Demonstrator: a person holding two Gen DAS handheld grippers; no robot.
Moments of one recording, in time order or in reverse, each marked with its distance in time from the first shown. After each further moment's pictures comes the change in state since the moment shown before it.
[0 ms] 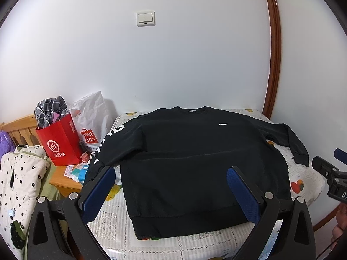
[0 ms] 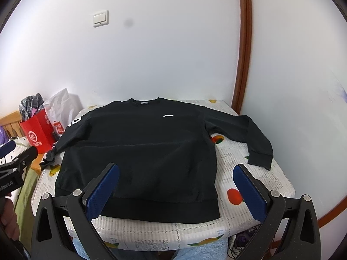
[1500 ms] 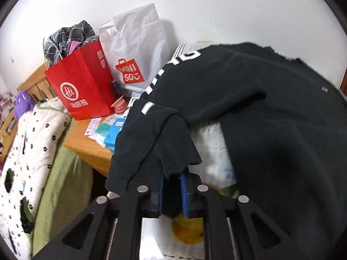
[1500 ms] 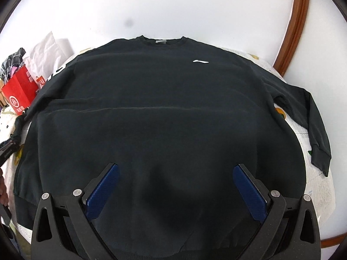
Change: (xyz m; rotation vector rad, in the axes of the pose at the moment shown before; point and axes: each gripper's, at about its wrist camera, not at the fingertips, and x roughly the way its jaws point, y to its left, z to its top) left arm 0.237 0.174 -0.060 -0.119 0.340 0.261; right arm 0.241 0.078 -0.015 -0.095 0.342 0.032
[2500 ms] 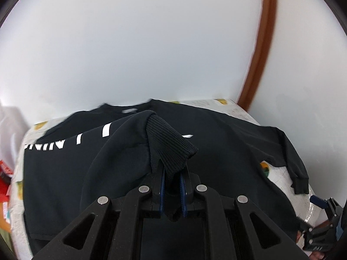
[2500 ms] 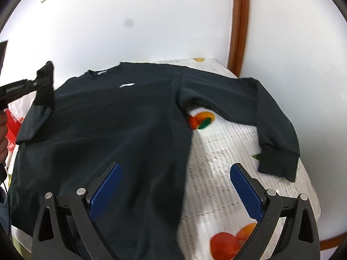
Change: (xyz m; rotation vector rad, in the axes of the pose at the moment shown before) left arm -0.083 -0.315 0.119 0.281 -0.158 -0.584; right arm -0.020 -0.180 -0.005 0.184 -0.099 -0.047
